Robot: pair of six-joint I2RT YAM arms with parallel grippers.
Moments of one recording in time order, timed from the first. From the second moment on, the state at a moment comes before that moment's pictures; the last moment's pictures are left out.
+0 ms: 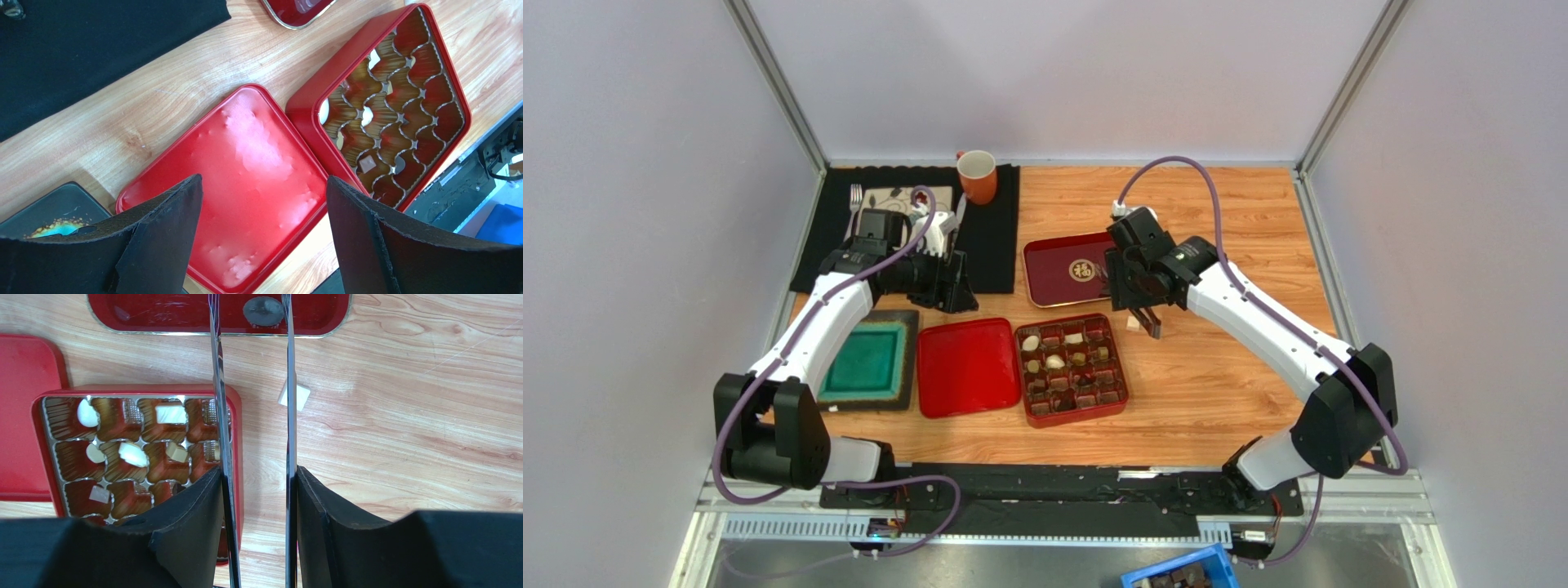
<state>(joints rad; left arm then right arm) -0.14 1.35 1.04 -0.65 0.57 0.06 0.64 1.48 1.31 -0.84 0.22 0.40</state>
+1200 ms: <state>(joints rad) -0.14 1.35 1.09 -0.66 0.57 0.06 0.56 1.64 1.29 -0.83 0.11 0.35</state>
